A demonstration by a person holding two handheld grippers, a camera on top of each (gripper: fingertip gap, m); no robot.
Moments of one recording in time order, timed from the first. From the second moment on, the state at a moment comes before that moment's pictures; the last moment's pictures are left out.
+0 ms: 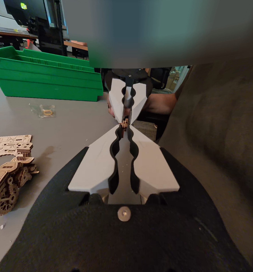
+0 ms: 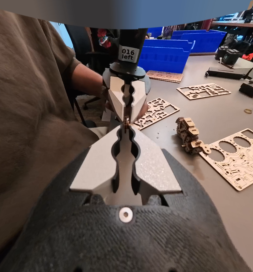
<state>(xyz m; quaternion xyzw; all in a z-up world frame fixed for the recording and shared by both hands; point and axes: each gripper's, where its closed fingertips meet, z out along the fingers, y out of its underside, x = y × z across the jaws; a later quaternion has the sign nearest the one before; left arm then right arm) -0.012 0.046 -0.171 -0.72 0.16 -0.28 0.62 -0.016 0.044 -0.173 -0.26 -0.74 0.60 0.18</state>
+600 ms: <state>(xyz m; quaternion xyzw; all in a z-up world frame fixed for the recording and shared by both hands) -0.010 0.049 -0.178 -0.73 0.18 -0.25 0.61 -0.017 0.043 -0.170 -0.24 -0.74 0.59 0.21</state>
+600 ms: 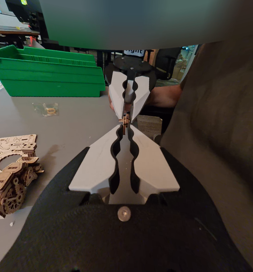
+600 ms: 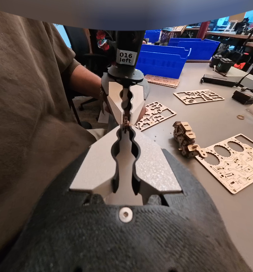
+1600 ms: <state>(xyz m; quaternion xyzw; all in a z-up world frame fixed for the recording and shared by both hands) -0.017 0.059 -0.193 -0.77 0.17 -0.17 0.59 -0.025 0.051 -0.183 -0.32 -0.72 0.60 0.14</state>
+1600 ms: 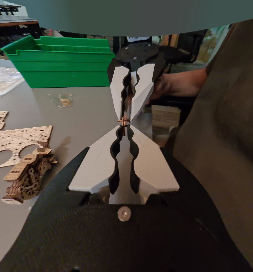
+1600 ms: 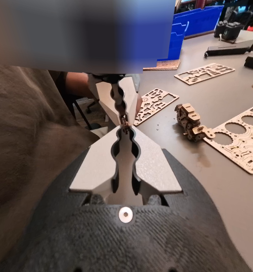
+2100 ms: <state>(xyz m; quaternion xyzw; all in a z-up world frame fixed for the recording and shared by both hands) -0.020 0.061 -0.198 -0.78 0.18 -0.13 0.58 -0.030 0.054 -0.191 -0.36 -0.72 0.57 0.13</state>
